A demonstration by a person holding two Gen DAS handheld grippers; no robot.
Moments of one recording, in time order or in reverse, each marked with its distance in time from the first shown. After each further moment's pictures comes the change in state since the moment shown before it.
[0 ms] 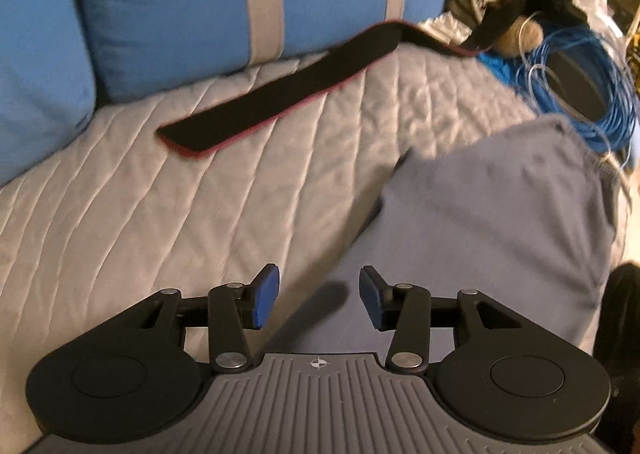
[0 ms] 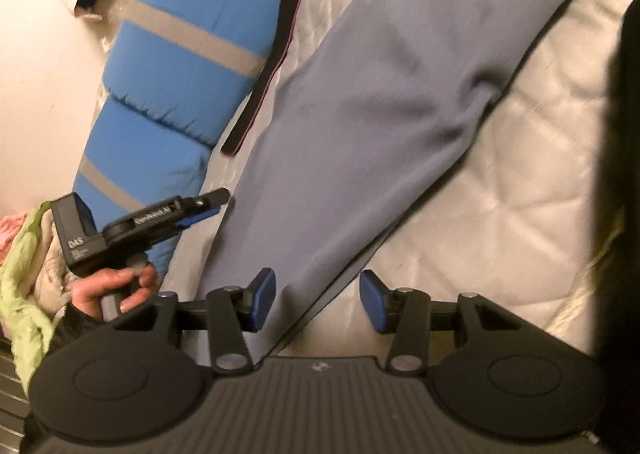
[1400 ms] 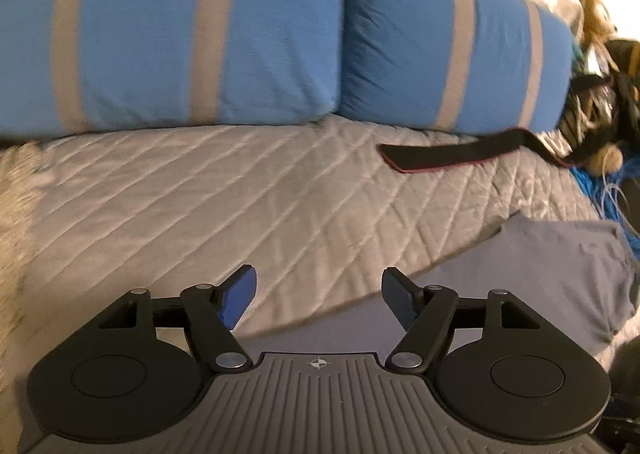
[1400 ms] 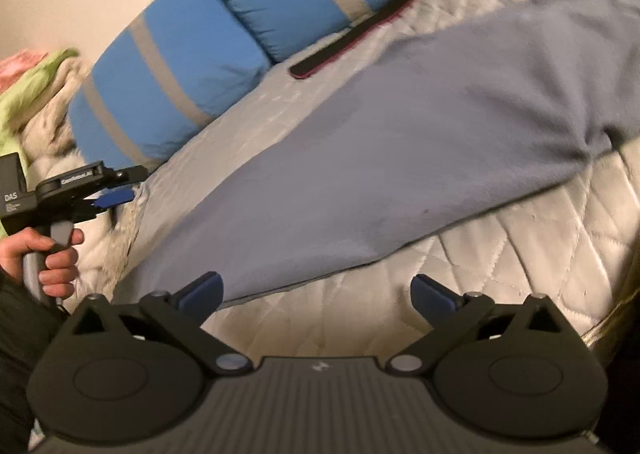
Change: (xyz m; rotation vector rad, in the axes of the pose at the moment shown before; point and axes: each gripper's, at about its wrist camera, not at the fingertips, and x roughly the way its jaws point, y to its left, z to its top) left arm -0.168 0.089 -0.102 -0.383 -0.212 0.261; right arm -0.013 0.076 -0.044 -0.480 0.099 -0.082
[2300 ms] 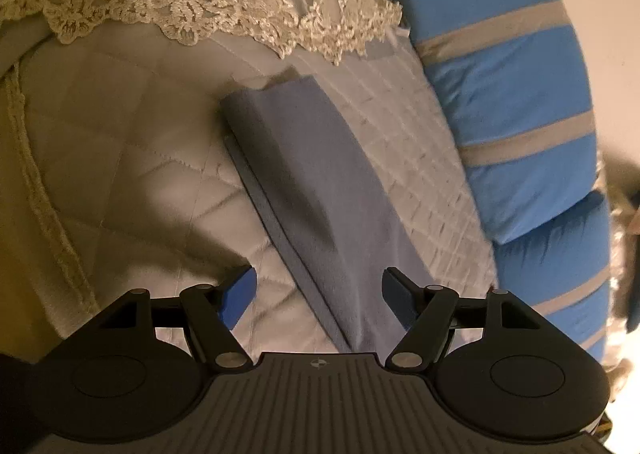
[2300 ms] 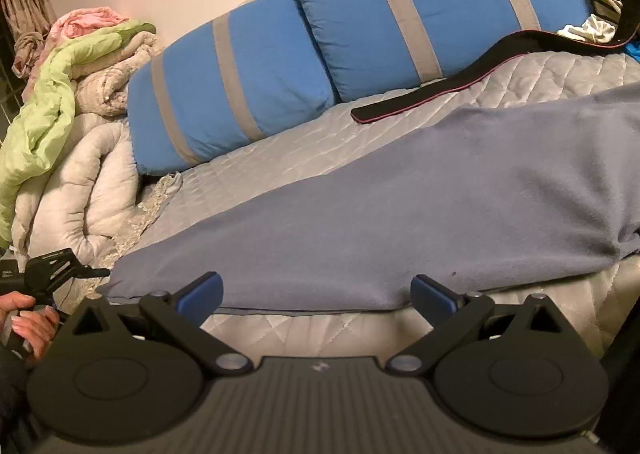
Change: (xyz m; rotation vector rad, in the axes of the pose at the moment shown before) left arm -0.065 0.174 -0.169 -1.136 -0.128 -0.029; right arm 0.008 0.006 -0.008 -0.260 -0.146 0.073
